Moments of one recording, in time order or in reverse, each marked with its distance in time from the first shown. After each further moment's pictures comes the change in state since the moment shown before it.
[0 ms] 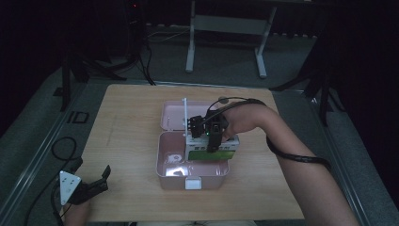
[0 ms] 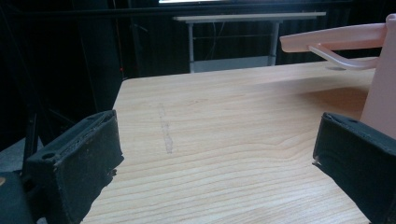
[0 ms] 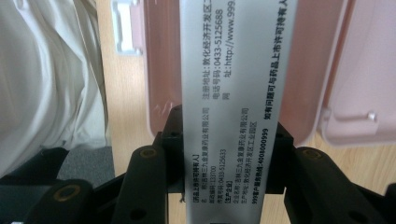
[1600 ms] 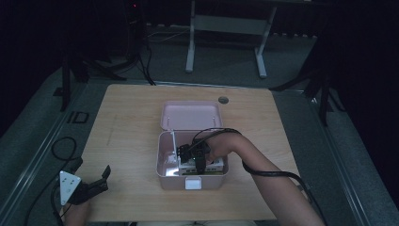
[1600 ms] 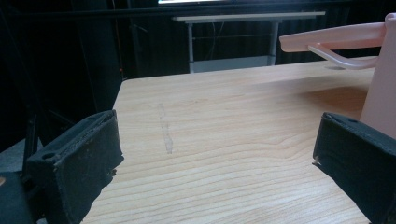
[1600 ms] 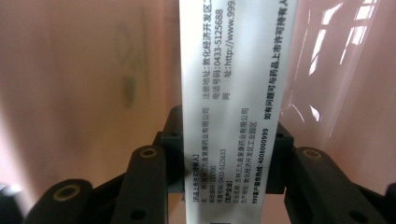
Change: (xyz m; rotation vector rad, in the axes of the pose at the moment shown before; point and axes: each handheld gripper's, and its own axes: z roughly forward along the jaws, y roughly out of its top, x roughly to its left) left arm 0.000 0.000 0.000 -0.002 -0.002 0.005; right arm -0.006 0.034 0.133 0.060 0.095 -0.019
